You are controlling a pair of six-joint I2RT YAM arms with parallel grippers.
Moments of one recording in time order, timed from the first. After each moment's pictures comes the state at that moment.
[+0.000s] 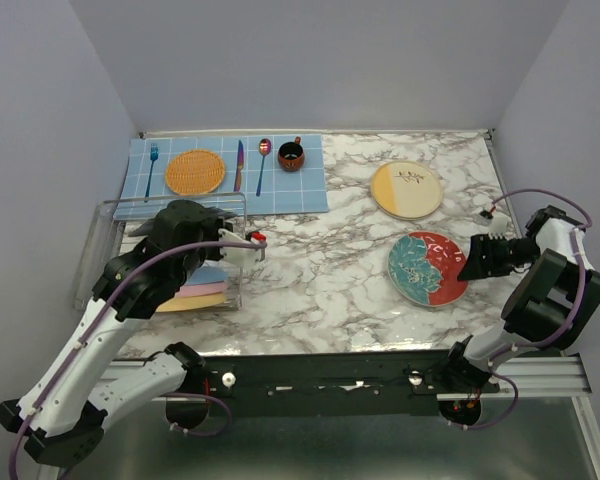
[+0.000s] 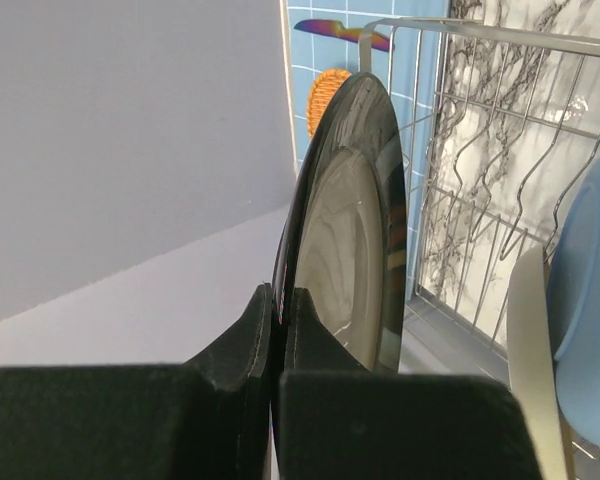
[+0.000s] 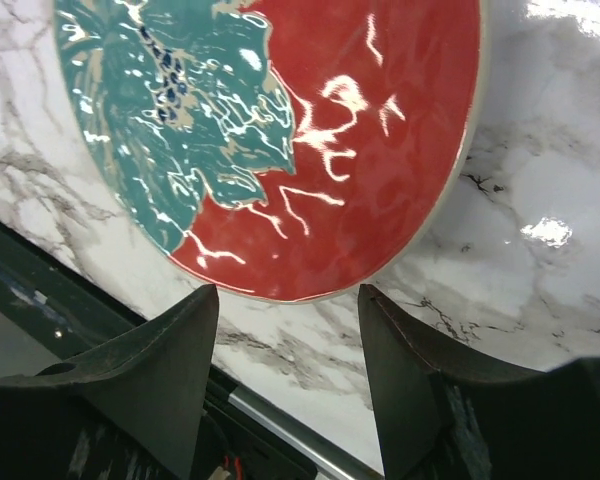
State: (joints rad) left arm -0.64 0.83 1.18 -0.93 -0.32 1.27; right arm -0.59 1.58 1.05 -1.09 -0.62 -0.84
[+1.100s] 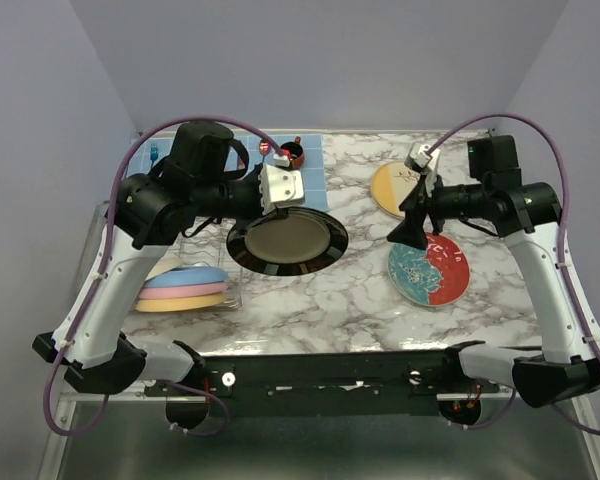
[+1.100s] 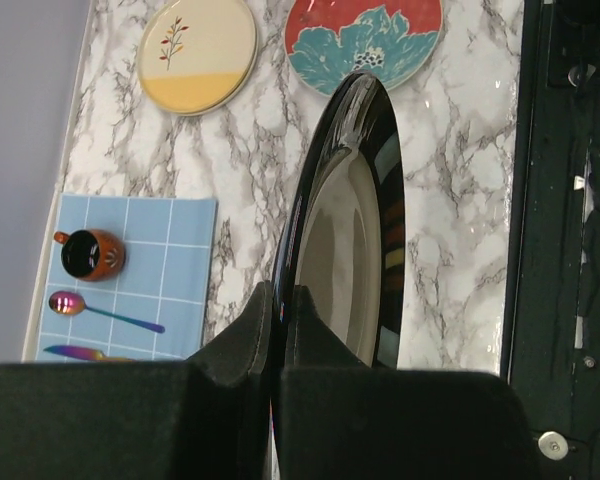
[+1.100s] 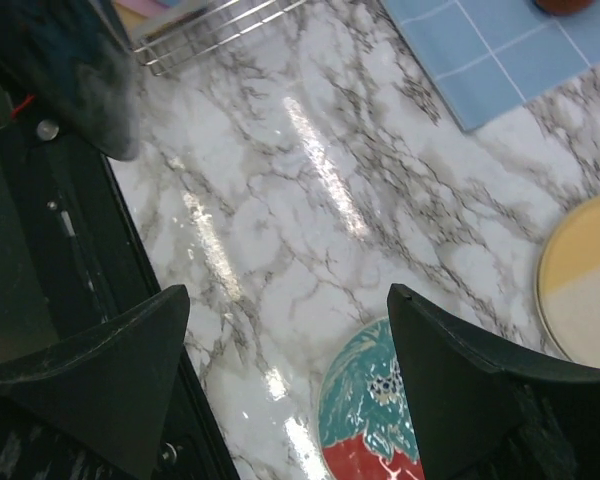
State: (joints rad) left arm -0.64 1.30 1.92 -1.22 0.53 0.67; right arm 0.16 1.22 1.51 -1.12 -0.80 -0.56
